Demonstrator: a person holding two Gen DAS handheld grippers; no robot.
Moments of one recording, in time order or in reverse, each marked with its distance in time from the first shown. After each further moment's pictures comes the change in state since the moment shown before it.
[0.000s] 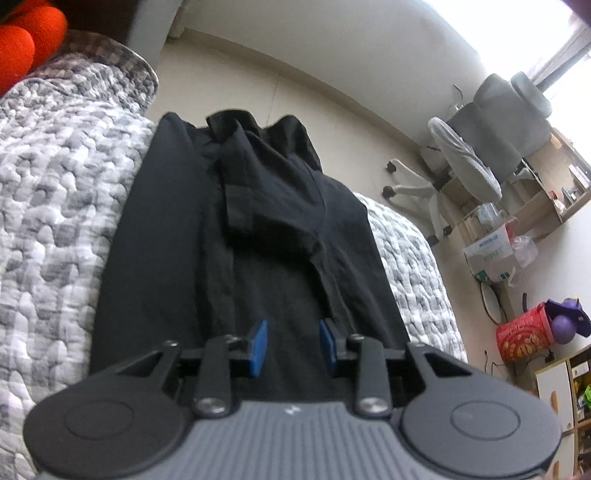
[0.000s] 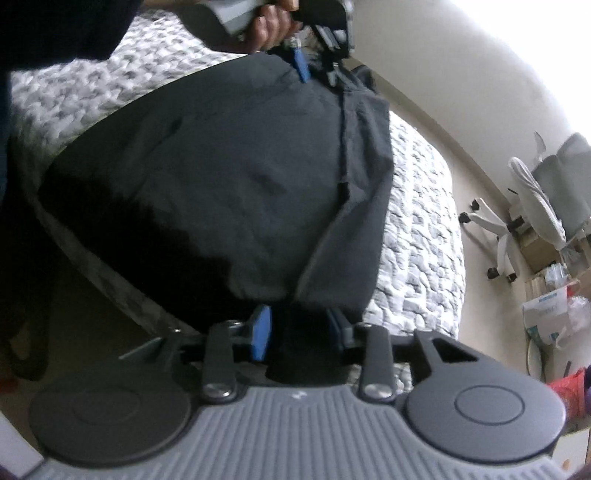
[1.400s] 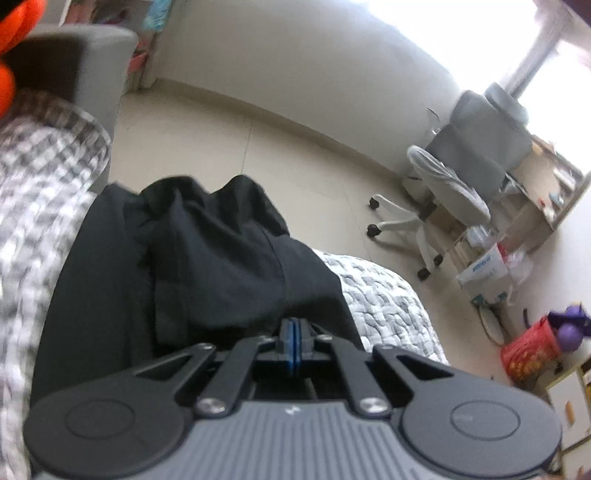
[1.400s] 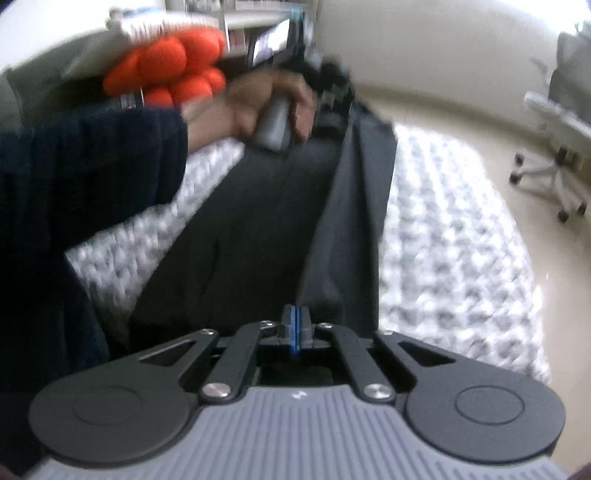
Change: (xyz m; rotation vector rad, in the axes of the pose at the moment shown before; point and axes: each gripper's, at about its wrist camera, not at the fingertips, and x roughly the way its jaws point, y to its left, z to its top) left arm 0.044 -0.034 0.045 0.123 -0.157 -0.019; right arm -0.013 -0.024 0.030 0.402 -0.140 0.298
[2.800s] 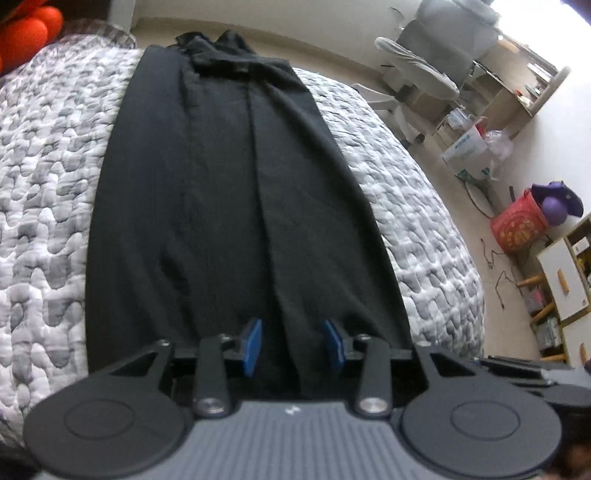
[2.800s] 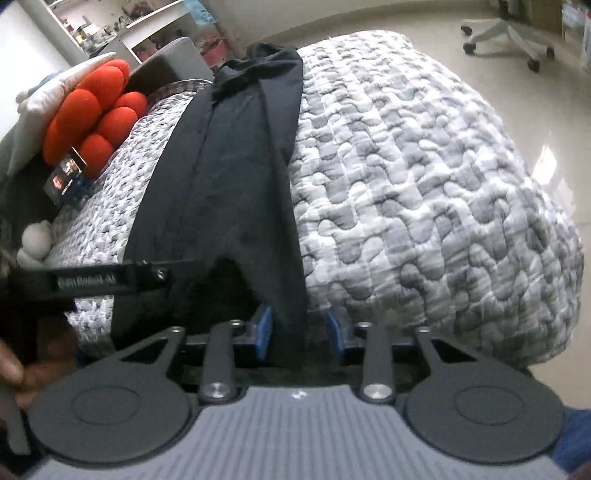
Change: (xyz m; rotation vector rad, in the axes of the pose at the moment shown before) left arm -0.184 -0.027 -0.213 0.086 0.270 0.020; right arm 0.014 -0.082 -0.032 0.457 0.098 0.112
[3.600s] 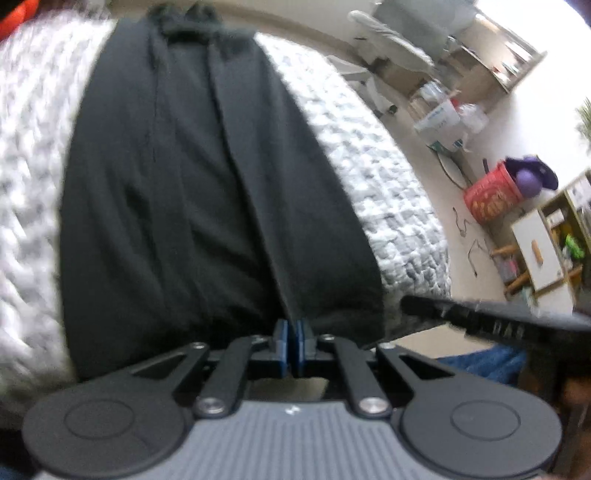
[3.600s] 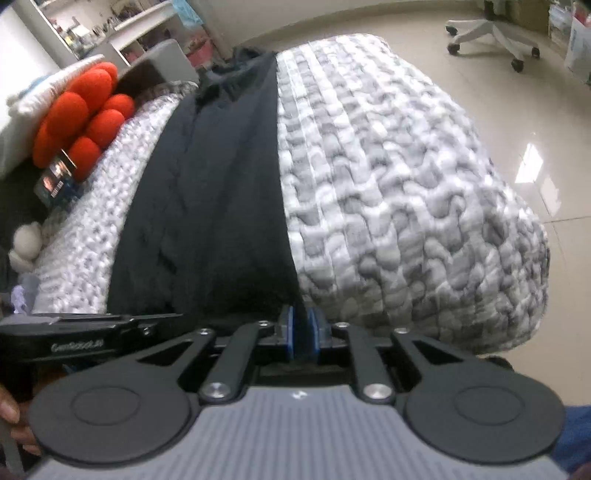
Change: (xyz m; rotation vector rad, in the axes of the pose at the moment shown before) left arm -0.019 -0.014 -0.019 0.054 0.081 -0.082; right arm -0.027 -0.008 0.001 -0.007 -0.023 -0.061
